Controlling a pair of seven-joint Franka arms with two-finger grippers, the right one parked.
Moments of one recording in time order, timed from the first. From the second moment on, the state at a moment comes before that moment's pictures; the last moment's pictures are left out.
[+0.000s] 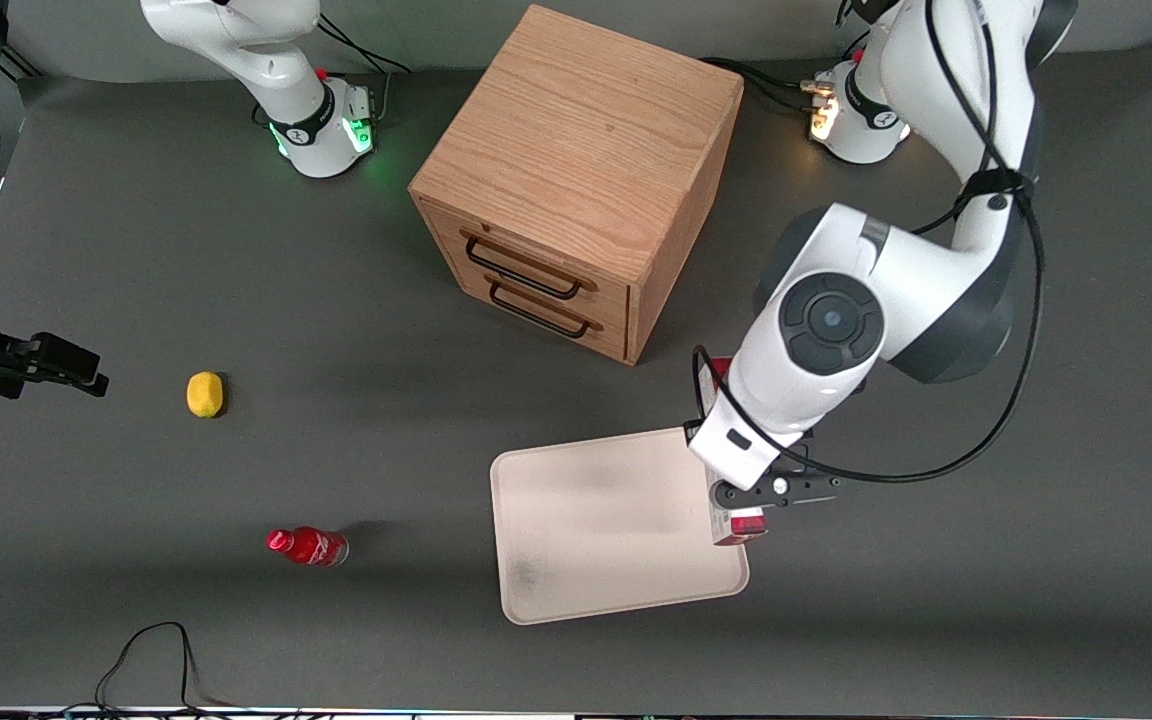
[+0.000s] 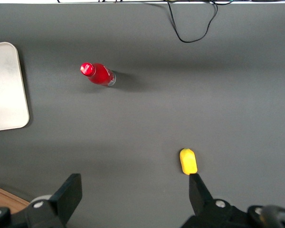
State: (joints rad) arm -0.39 0.75 -0.16 -0.95 0.11 1.72 -0.66
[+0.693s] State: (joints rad) arm -0.39 0.86 -0.16 -1.07 0.14 1.92 -0.68
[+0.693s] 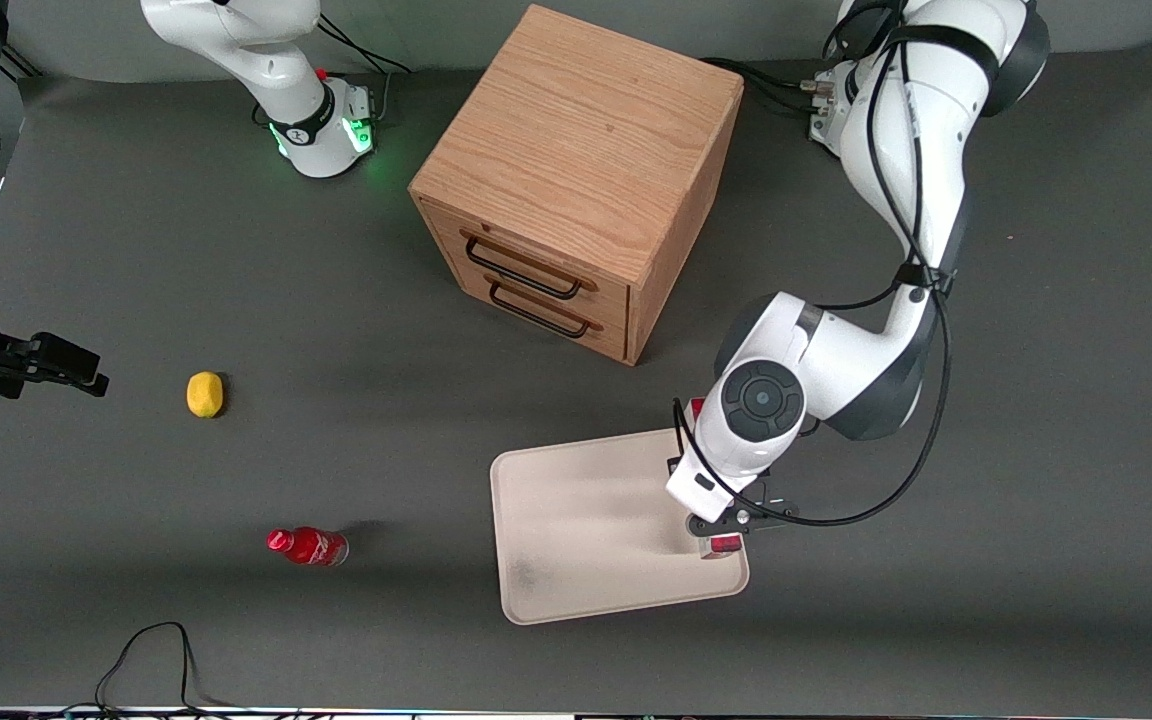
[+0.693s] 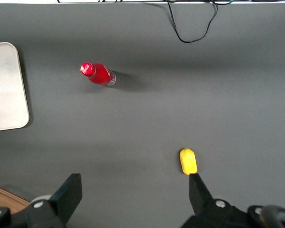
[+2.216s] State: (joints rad) arm -0.38 0.94 -0.13 -1.07 0.14 2.02 -0.74
